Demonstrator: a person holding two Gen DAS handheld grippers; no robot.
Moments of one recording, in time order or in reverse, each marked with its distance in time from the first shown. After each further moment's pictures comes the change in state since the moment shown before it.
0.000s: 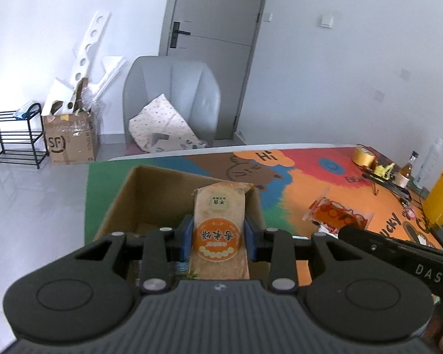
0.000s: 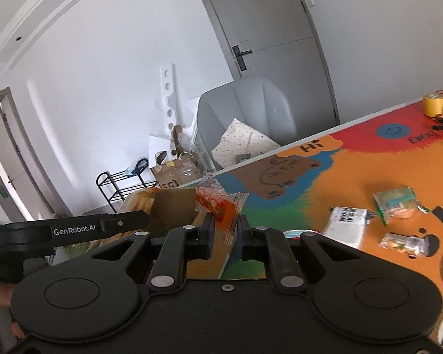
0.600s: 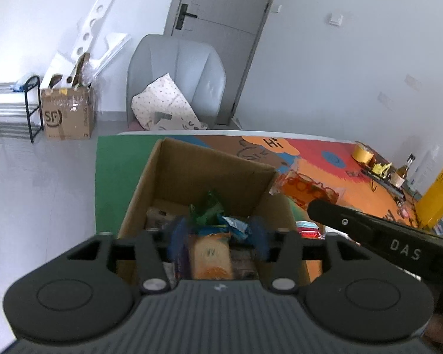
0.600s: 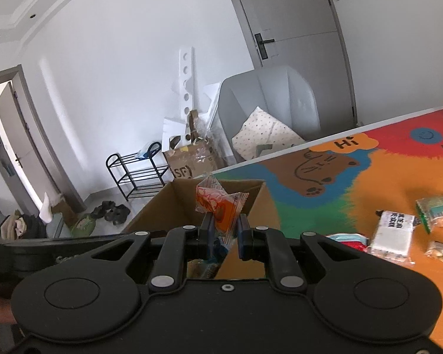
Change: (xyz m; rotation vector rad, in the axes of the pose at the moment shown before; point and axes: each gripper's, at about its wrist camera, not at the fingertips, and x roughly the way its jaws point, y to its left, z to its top) left arm -0.003 0.044 -0.011 -0.082 0.063 -0.051; right arm 0.035 0.045 0.002 -0.065 0.054 0.036
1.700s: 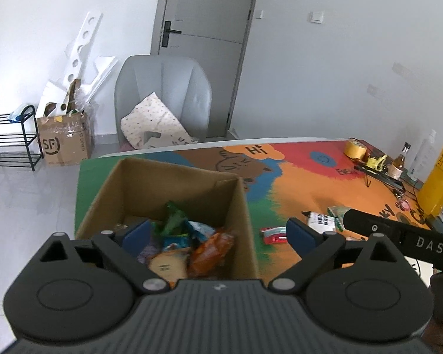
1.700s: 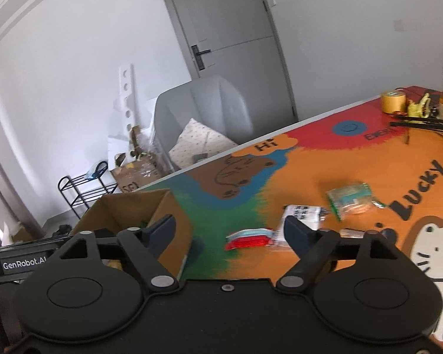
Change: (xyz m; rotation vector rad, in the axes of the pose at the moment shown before) left arm 0.003 -0.066 -0.007 0.118 -0.055 0.028; right arm -0.052 -0.059 -0.008 0.116 -0.052 -0.223
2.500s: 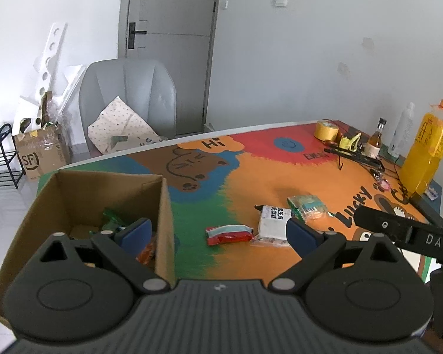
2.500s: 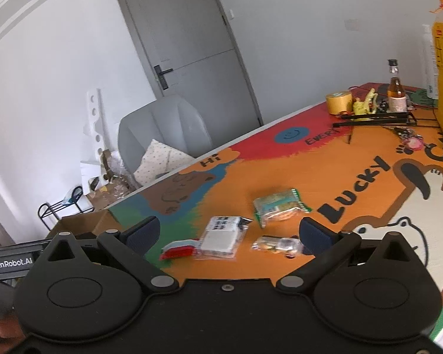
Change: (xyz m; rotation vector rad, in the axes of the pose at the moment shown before) left arm 0.017 -0.075 -0.001 0.112 0.029 -0.049; right arm -0.024 -0.081 -0.001 0.090 -0.059 -0.090
